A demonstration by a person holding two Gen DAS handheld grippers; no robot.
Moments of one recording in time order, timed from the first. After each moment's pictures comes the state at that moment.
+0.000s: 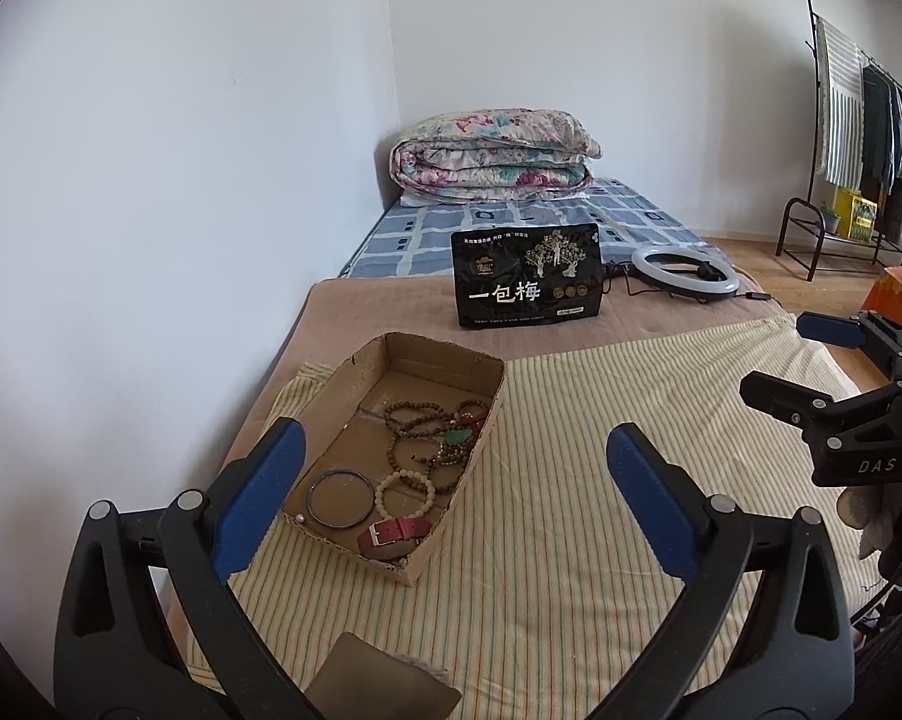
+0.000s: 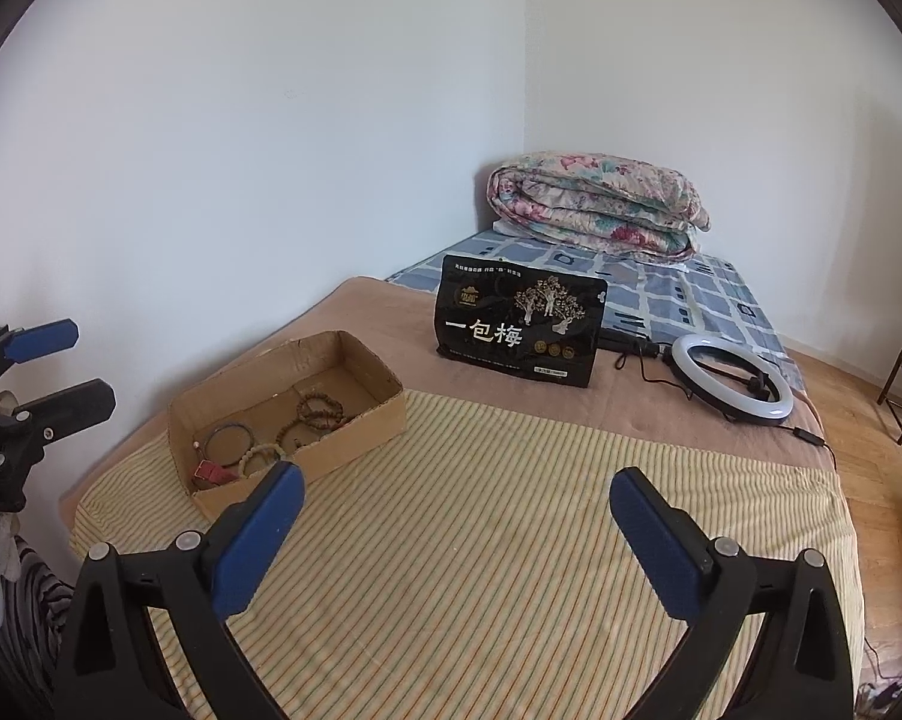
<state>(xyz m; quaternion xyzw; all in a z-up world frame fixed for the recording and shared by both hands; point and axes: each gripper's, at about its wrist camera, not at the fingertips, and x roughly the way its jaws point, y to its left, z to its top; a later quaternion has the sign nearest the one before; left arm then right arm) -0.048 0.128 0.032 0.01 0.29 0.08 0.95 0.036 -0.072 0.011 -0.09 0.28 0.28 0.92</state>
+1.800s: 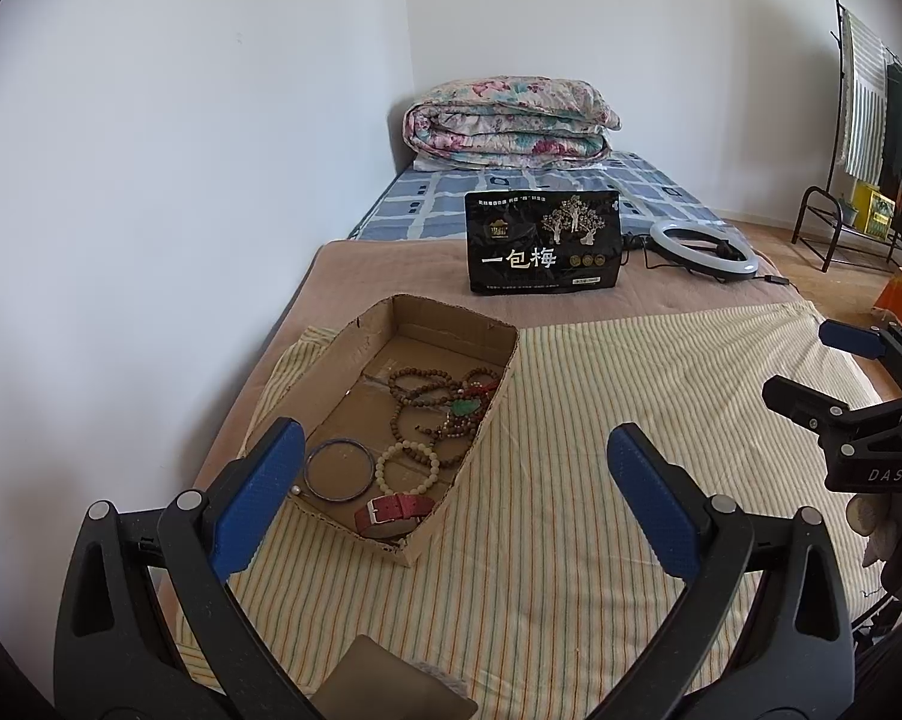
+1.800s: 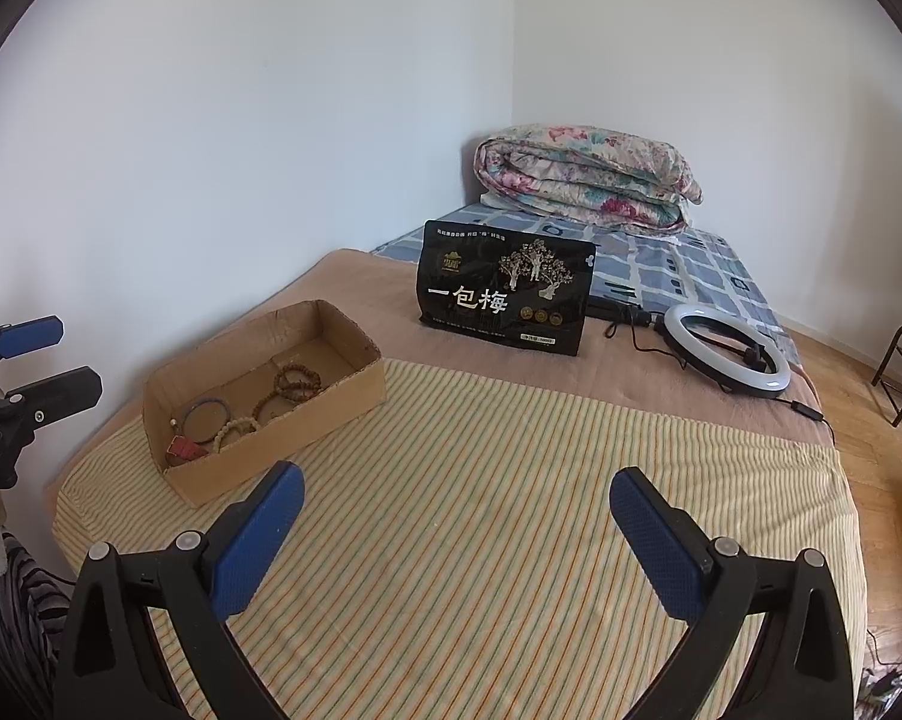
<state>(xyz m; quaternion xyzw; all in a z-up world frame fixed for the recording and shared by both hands) -0.034 0.131 0.013 0.00 0.32 0.10 0.94 0.044 -0.080 -0.009 -0.09 0.30 0.26 0.91</state>
